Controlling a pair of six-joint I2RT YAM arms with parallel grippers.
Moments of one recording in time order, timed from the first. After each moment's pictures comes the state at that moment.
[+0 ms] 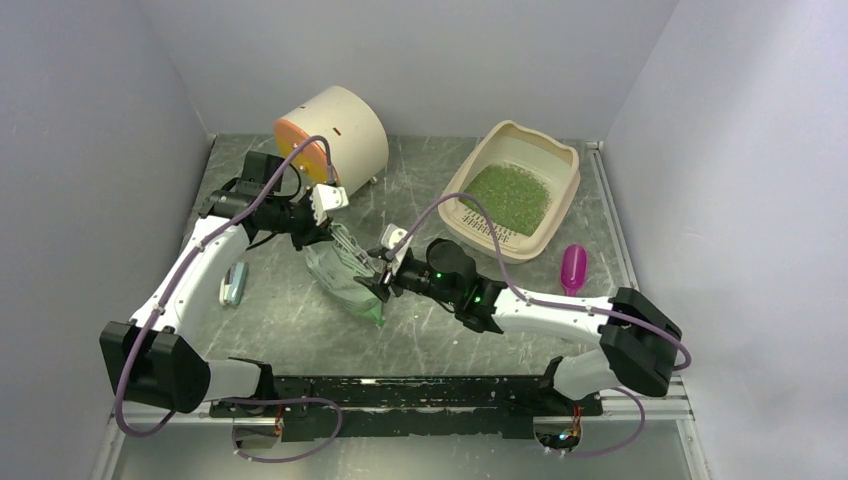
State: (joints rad) left arm -0.22 1.31 1.20 -0.85 0.67 0.90; right arm 1.05 1.40 0.74 0.56 -0.13 -0.15
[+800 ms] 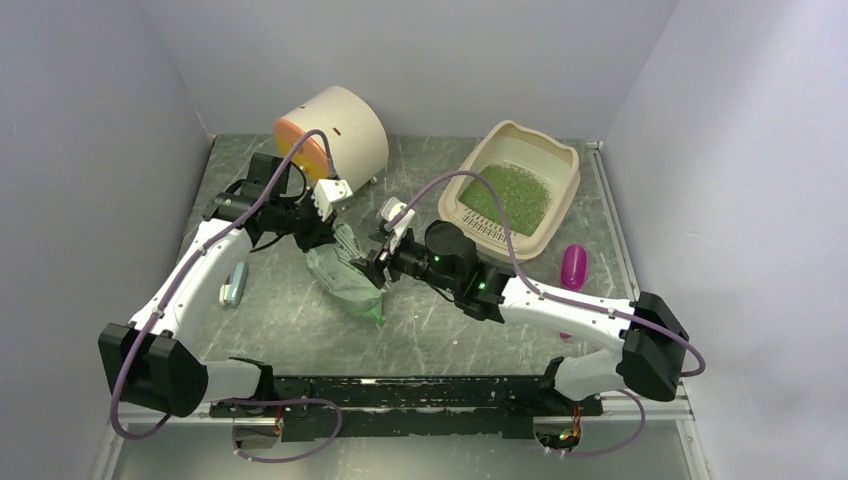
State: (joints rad) left arm -0.26 1.29 1.19 -0.82 0.59 0.66; right arm 1.06 1.34 0.91 0.34 -0.04 -0.03
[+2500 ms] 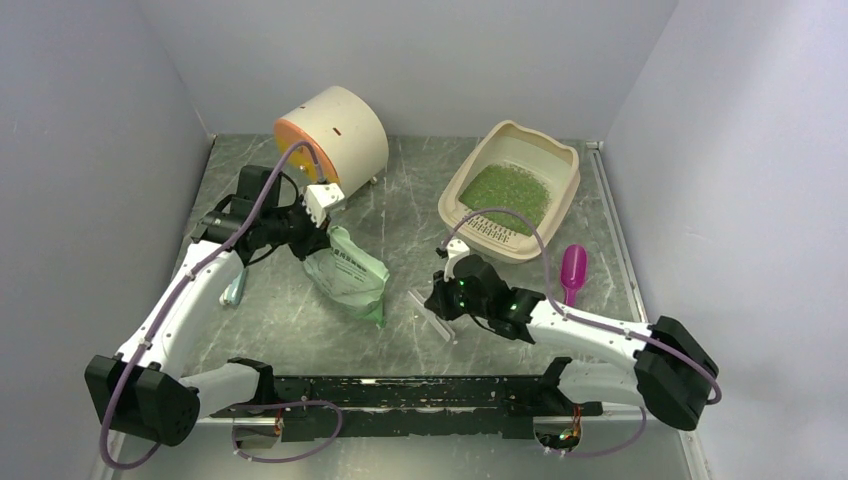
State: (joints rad) left arm -0.26 1.16 1.10 -0.75 0.54 0.54; right arm 0.91 1.13 0.55 -0.03 0.06 0.36
